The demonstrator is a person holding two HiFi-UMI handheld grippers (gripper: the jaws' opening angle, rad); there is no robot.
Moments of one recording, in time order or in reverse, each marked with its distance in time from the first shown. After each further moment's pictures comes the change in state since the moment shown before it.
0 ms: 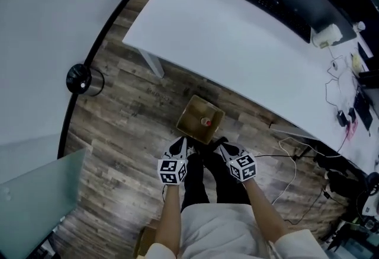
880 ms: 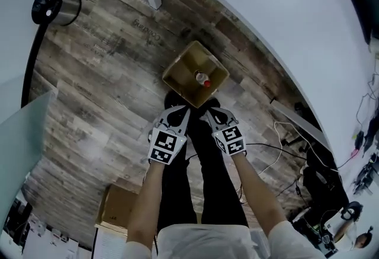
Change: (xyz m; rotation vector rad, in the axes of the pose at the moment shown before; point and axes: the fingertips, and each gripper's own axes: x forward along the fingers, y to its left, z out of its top) left arm 0.111 0.023 -0.153 0.106 0.163 -0.141; right arm 0.183 -0.054 -0.129 -0.182 0.193 0.098
